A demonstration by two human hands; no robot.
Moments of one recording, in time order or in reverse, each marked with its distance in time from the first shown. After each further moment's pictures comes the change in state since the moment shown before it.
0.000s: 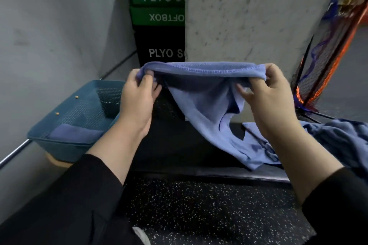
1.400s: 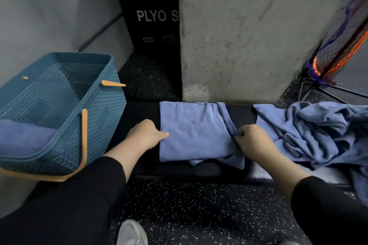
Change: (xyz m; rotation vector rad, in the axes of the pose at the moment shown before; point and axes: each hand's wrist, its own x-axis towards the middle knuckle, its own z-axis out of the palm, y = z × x) left_hand 0.045 -0.202 -0.069 1.589 -0.363 -0.646; right_hand 0.023 0.265 -0.022 -1.167 -0.433 0.388
